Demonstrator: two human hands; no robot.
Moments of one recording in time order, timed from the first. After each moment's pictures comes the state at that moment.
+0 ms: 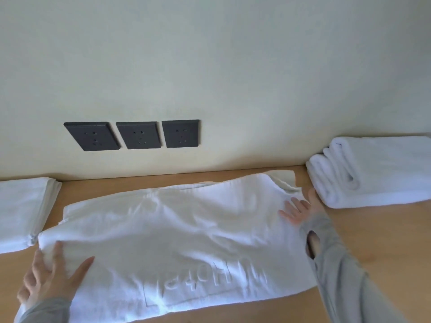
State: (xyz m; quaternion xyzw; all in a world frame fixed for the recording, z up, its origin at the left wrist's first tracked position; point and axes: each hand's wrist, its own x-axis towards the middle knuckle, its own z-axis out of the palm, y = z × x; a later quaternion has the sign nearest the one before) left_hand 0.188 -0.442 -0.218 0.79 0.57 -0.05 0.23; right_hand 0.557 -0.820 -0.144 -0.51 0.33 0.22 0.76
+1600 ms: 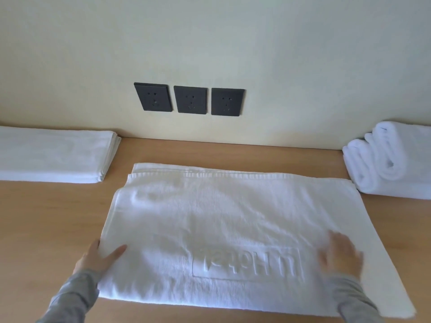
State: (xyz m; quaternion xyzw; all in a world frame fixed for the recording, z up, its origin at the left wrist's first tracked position) left_hand 0.091 -0.498 -0.194 0.67 0.64 -0.07 0.36; right_hand 0.406 -0.910 -0.187 -0.99 -0.10 0.06 0.05
